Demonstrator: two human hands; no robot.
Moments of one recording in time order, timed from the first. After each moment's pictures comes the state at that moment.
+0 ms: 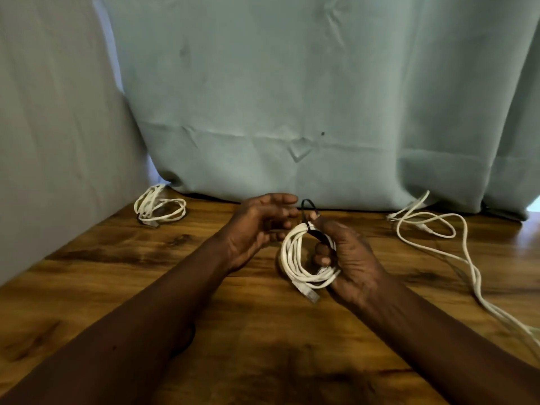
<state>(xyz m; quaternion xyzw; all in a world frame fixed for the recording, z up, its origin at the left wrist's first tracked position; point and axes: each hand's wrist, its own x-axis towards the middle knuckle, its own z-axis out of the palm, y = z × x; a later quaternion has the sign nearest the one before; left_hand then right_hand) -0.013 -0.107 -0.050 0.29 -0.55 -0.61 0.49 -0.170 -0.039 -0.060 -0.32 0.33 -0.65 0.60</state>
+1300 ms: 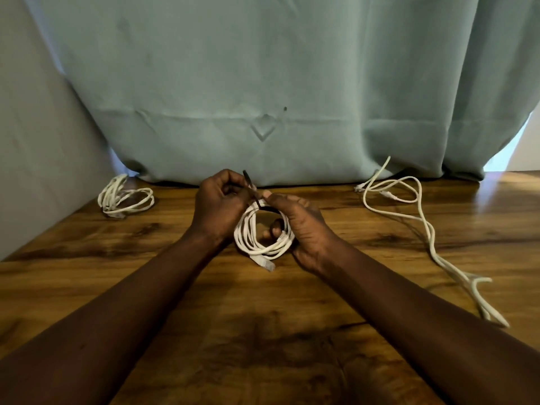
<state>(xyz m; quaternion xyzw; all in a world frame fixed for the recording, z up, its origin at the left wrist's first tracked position) -0.028 -0.105 -0.063 0.37 -0.62 -0.33 0.61 -0.164 -0.041 -0.059 -0.39 0.37 -0.63 0.56</state>
